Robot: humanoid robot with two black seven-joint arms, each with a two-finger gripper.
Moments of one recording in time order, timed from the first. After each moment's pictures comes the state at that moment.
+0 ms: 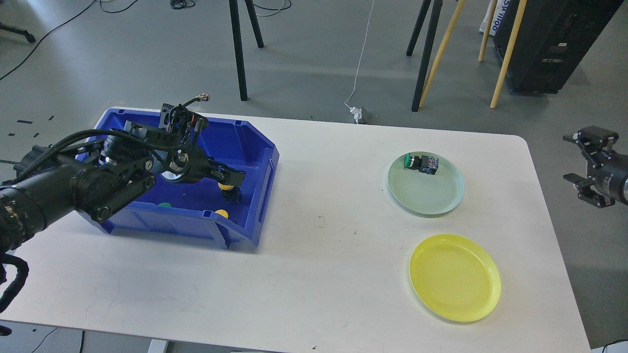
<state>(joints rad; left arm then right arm) -1.01 0.37 -0.18 -0.73 1.76 -0.49 -0.20 0.75 -0.79 0.33 0.66 -0.27 0.34 0.05</state>
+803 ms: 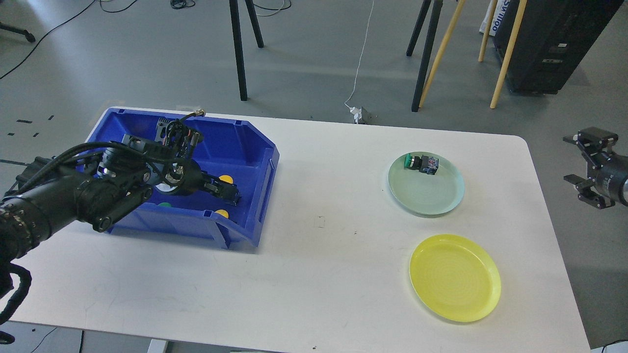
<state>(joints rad) -0.98 0.34 -0.18 -0.67 1.79 -0.49 -0.23 0.75 -0.79 0.32 0.66 -0.27 0.33 0.05</state>
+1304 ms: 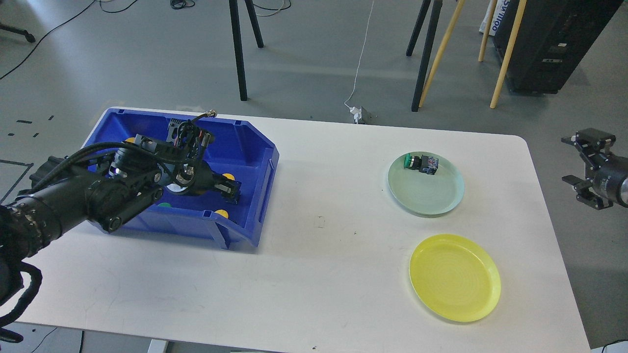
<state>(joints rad) -0.98 0.32 -0.18 -0.67 1.79 -0.49 -0.22 0.75 -0.78 0.32 0.66 -0.27 0.32 0.05</state>
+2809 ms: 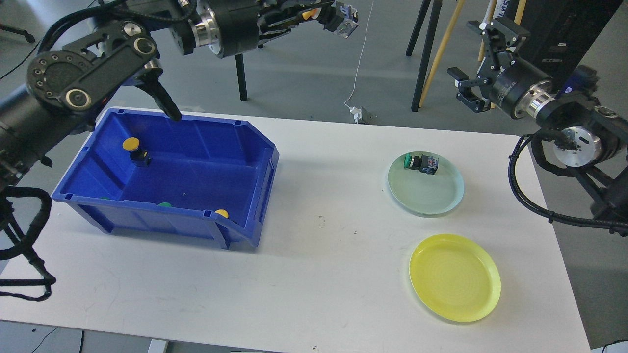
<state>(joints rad) -1.26 0.30 -0.51 -0.87 0.92 -0.49 -0.21 0.86 -0.52 0.70 0.98 -0.27 0.23 0.09</state>
